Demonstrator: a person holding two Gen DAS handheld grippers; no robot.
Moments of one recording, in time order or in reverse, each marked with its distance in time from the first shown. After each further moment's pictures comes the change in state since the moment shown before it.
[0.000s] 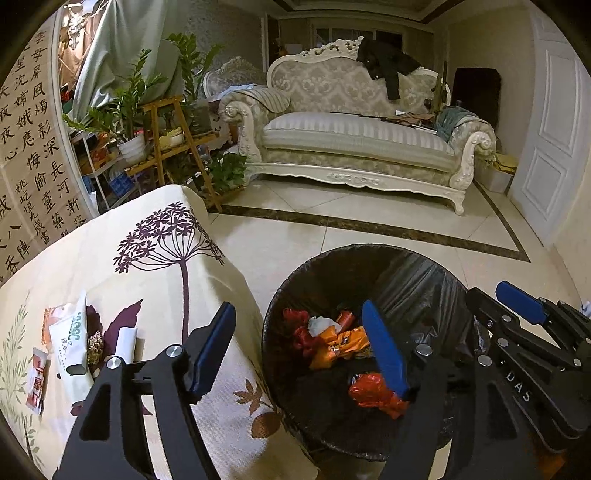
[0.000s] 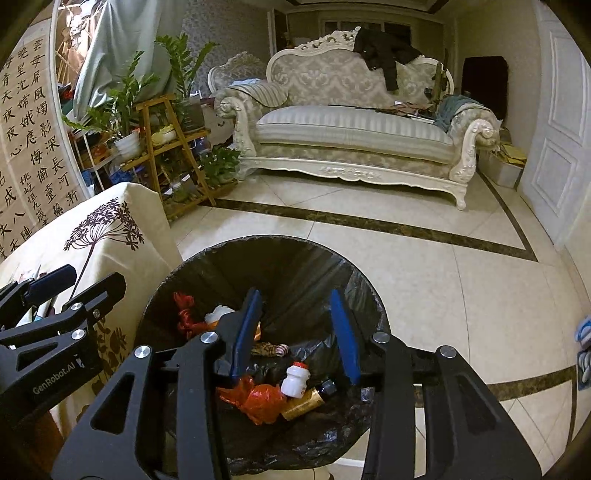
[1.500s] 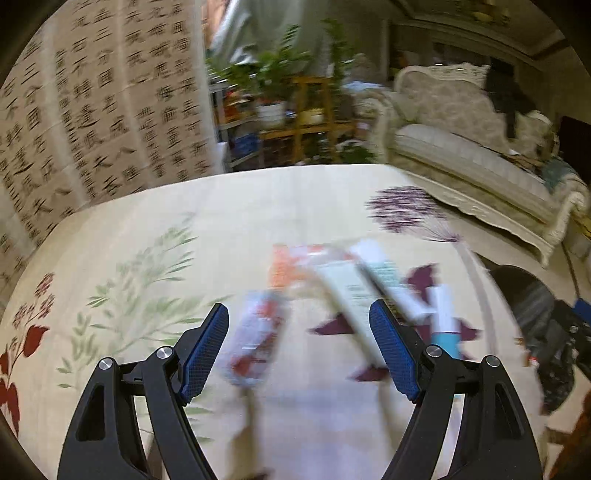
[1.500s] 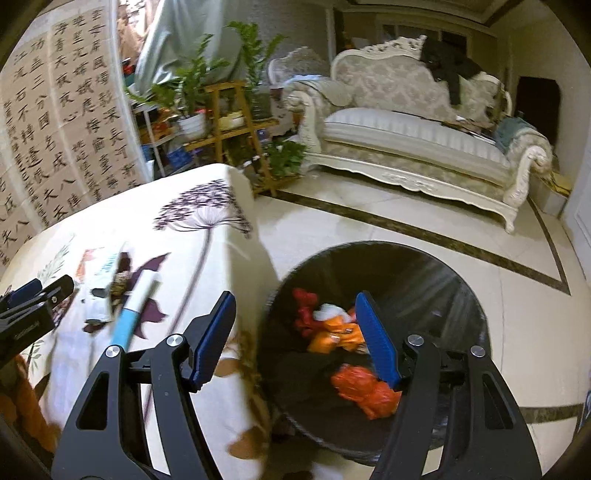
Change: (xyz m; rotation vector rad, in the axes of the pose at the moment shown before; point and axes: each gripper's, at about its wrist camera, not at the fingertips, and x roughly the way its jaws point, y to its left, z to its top) left arm -0.064 0.200 -0.056 -0.300 0.030 0.346; right arm -0.024 0.126 0.002 -0.151 0.017 0.186
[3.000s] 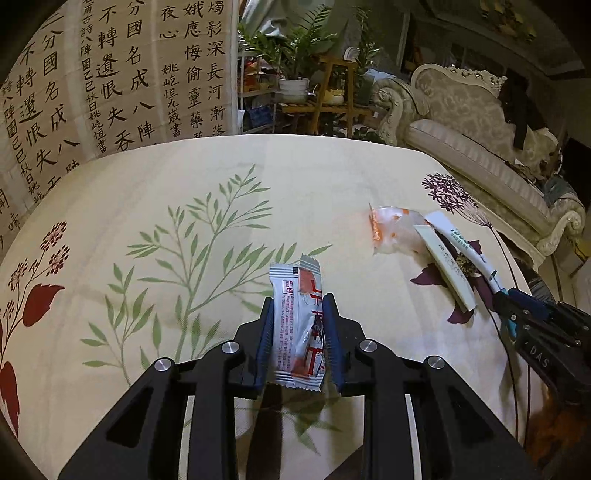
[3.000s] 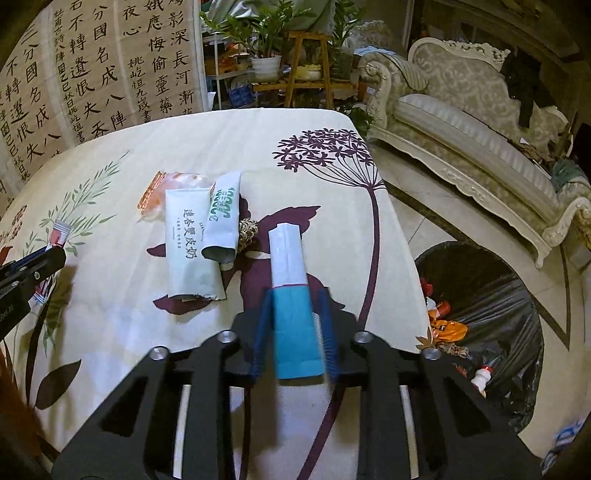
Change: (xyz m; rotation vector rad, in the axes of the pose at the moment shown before) left arm -0.002 0.085 -0.022 -0.086 0.089 -0.080; right arm 0.032 0.125 -0.015 -0.239 0.172 0.074
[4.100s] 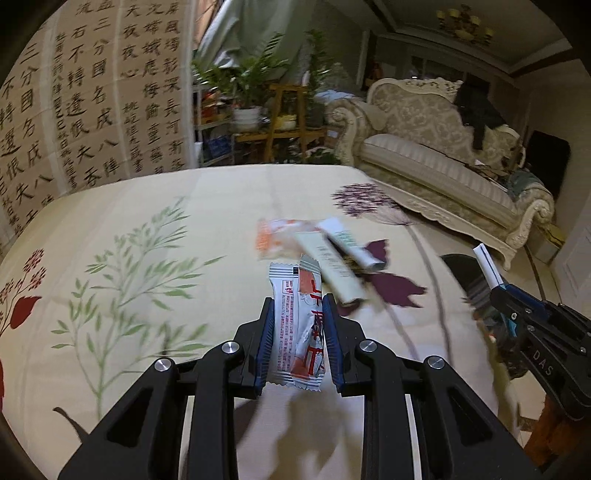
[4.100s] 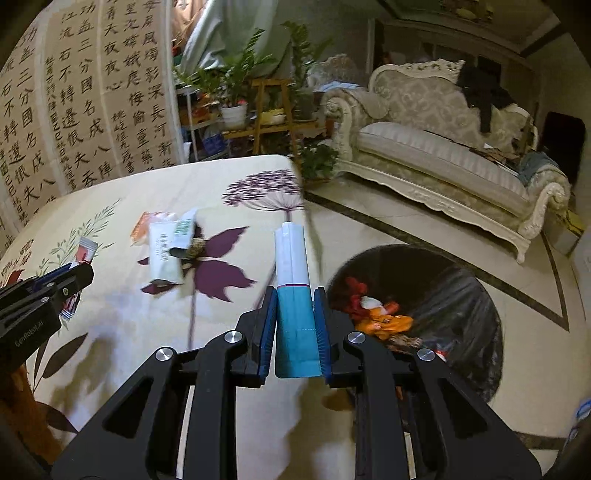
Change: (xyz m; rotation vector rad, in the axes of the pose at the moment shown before) left arm -0.042 -0.088 -0.021 0.099 -0.120 -0.112; right arm -0.076 -0.071 -0.042 0.134 -0.185 -0.067
